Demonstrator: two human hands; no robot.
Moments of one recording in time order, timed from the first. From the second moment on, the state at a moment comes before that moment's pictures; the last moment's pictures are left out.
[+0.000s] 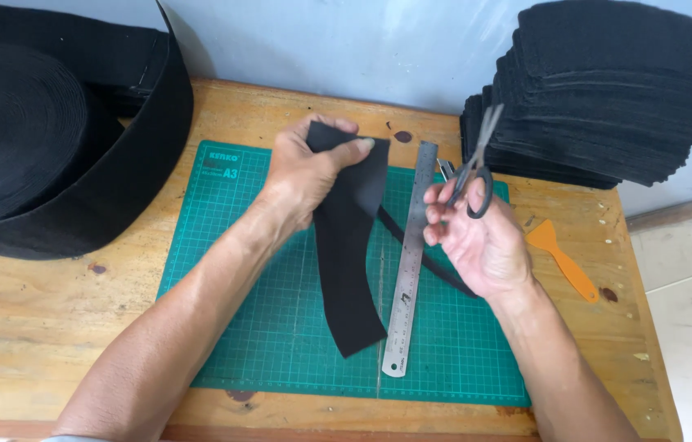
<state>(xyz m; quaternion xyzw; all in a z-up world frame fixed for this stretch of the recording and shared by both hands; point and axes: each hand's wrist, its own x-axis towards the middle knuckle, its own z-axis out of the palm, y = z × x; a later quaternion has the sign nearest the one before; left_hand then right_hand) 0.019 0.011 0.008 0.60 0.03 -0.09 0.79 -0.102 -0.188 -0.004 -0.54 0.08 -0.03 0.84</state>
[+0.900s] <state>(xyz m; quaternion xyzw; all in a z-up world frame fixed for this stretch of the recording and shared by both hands) 0.029 0.067 0.039 0.89 -0.10 -0.20 0.39 -0.063 -0.168 0.032 -0.49 0.12 -0.24 0.83</state>
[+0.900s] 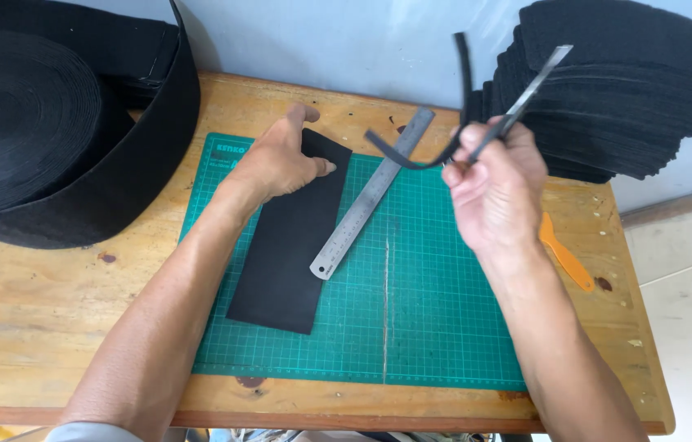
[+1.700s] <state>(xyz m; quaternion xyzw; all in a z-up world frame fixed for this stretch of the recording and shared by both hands) 0.017 0.038 0.027 0.93 -0.20 -0.13 0.27 -0.340 -0.297 0.059 -0.84 0.51 0.19 0.00</state>
